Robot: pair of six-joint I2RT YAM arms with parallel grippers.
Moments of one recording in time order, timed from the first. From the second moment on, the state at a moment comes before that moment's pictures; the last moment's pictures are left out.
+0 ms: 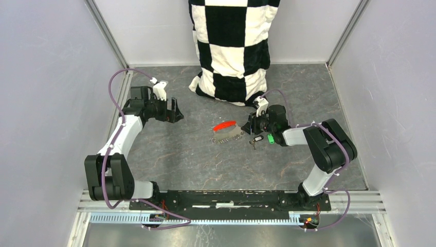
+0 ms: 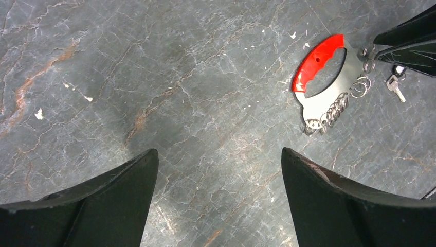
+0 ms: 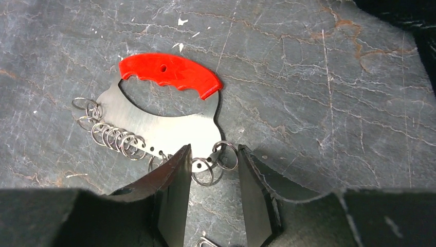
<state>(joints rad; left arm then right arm) 0.03 1.37 0.97 -0.42 0.54 0.15 0.37 1.71 0.61 0.58 -0.47 0.18</state>
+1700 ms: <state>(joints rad) 0.03 1.32 0.94 -0.43 0.56 0.18 0.33 1.77 0.67 0.52 -0.64 0.23</state>
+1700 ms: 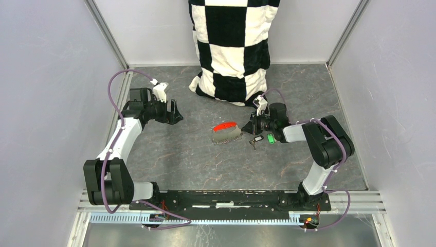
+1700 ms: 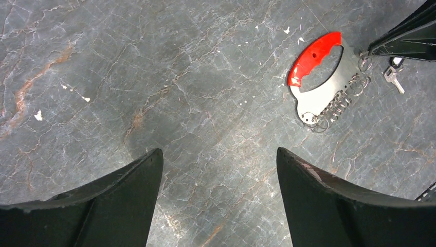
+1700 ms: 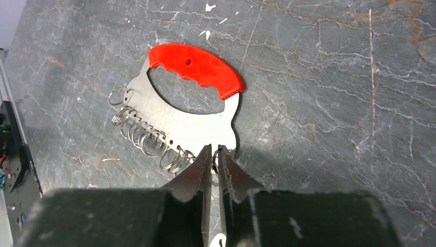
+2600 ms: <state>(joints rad) 0.03 1.32 0.97 -0.54 0.72 0.25 0.47 1.57 0.65 0.45 -0.59 0.21</state>
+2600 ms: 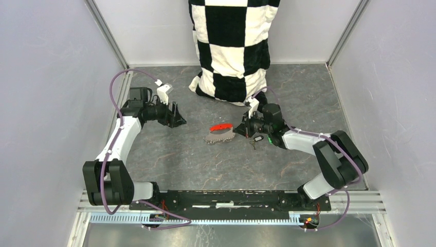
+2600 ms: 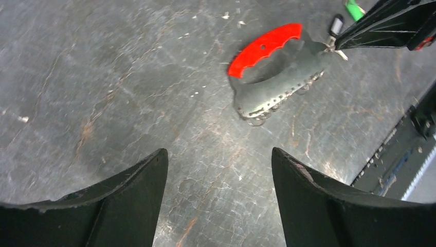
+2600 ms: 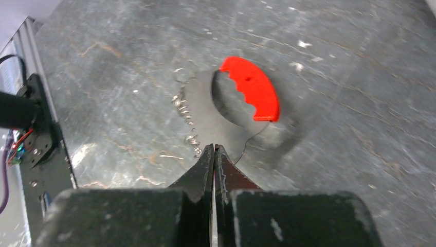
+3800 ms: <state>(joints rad) -0.17 0.85 1.31 -1.13 1.17 0.83 1.03 1.29 1.04 0.41 -0.54 0.23</state>
